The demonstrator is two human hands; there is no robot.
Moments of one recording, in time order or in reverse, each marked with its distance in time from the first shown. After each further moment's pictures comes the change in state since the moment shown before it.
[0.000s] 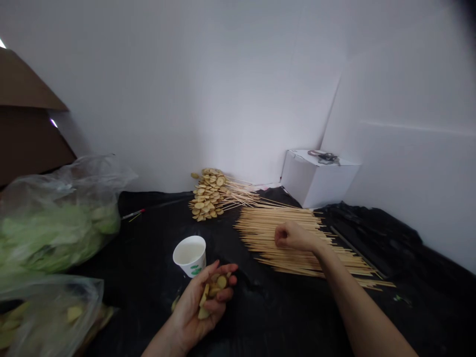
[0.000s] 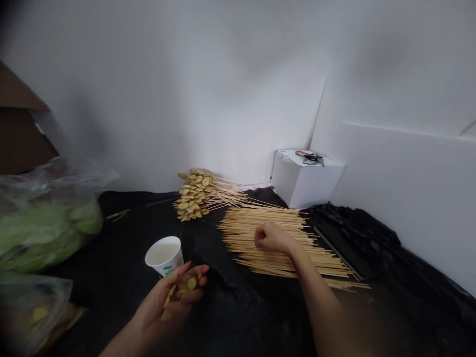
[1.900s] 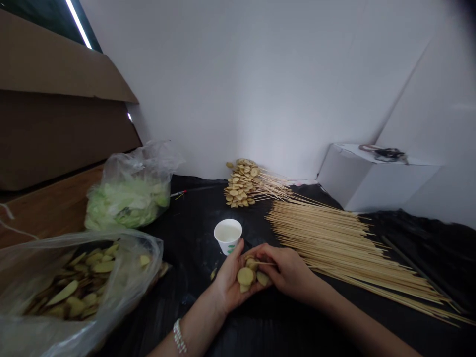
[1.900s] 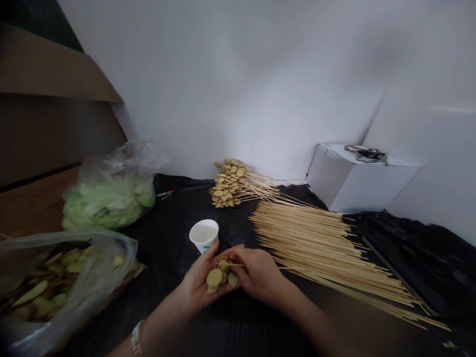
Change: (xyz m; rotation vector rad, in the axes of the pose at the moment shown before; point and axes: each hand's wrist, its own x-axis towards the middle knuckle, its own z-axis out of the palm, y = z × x) left_hand 0.000 -0.009 0.001 -0.073 -0.051 0.091; right_hand -0.033 -0.129 0.075 0.154 0.060 -0.384
